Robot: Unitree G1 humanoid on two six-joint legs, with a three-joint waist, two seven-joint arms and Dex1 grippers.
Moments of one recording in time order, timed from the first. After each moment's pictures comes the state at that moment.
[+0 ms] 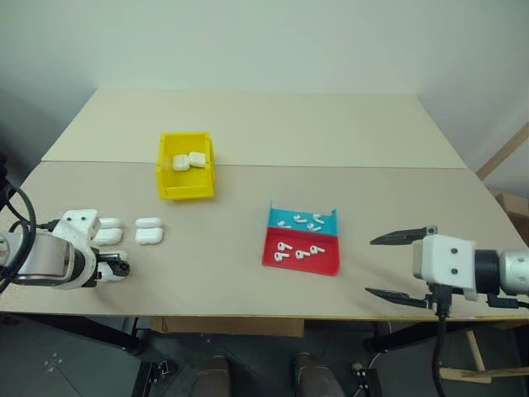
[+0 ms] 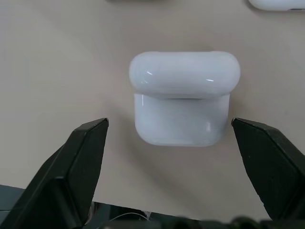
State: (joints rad) left arm -0.35 1.32 -0.07 0.02 -1.95 1.26 0.79; right arm 0.09 -1.11 -0.34 -0.65 0.38 0.34 1.11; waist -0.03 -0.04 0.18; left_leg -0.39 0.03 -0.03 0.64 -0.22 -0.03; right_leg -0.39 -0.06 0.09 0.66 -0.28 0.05
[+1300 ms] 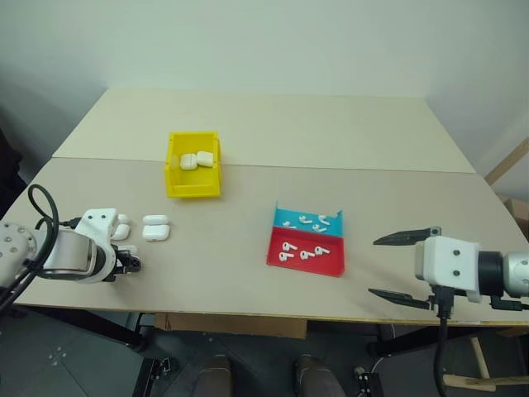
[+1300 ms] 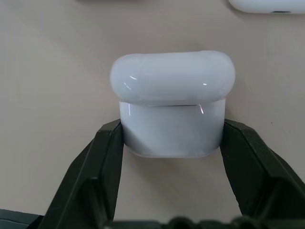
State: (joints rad) left arm -0.44 1.20 -0.08 0.04 -1.85 1.29 0.81; right arm 0.10 -1.11 -0.37 -0.66 0.36 0.35 1.11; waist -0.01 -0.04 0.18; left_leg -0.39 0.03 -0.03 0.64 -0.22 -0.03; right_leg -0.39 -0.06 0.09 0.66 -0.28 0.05
